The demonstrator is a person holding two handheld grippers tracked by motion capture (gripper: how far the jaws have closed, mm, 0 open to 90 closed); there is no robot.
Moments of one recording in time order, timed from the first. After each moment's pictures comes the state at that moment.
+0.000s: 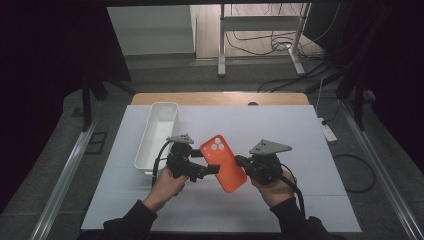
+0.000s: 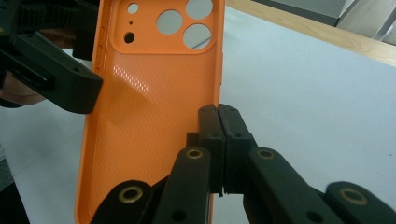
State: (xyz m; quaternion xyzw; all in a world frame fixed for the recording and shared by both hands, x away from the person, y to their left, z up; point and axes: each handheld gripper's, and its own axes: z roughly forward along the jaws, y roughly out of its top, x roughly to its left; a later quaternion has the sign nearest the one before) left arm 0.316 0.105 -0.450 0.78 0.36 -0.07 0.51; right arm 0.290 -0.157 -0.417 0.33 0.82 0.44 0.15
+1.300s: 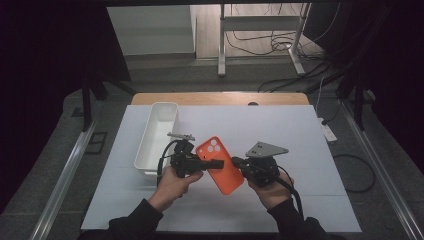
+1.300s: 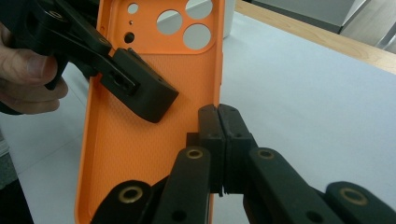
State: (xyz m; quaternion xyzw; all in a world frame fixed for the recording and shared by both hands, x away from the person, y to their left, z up) left arm 0.325 0.100 -0.457 0.74 0.37 -0.18 0.53; right arm 0.284 -0.150 -0.418 0.31 0.82 0.45 0.16
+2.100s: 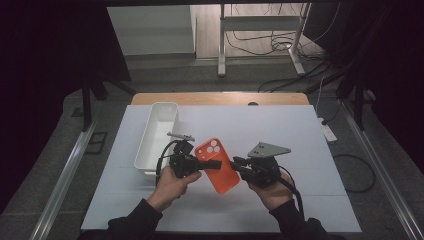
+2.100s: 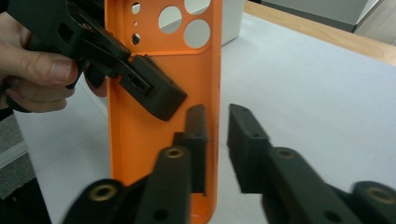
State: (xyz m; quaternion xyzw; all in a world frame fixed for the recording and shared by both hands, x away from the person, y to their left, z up) left arm 0.324 0.104 -0.456 0.76 0.36 -0.19 0.51; right arm 0.283 -0.155 -0.417 0.31 0.82 0.46 0.14
